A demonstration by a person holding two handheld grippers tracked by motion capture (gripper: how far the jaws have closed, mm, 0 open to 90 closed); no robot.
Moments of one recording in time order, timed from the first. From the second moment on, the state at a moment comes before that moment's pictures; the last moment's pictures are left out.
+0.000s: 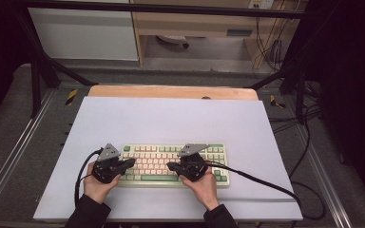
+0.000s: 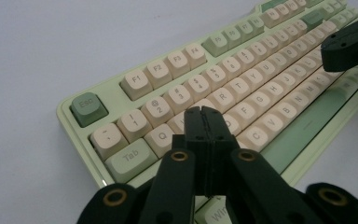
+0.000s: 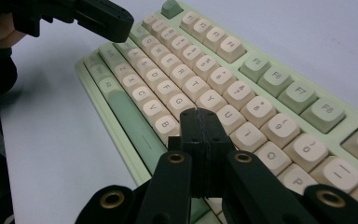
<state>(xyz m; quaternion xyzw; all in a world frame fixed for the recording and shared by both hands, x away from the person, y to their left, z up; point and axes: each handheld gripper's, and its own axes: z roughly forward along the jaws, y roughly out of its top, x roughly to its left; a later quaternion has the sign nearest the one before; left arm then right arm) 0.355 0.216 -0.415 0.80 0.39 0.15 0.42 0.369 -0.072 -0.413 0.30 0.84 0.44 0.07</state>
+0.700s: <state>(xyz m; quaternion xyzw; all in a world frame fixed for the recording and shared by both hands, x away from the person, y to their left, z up) 0.354 0.210 -0.414 0.81 0.38 0.15 0.42 0.368 -0.121 -0.411 0.34 0.83 0.44 0.08</state>
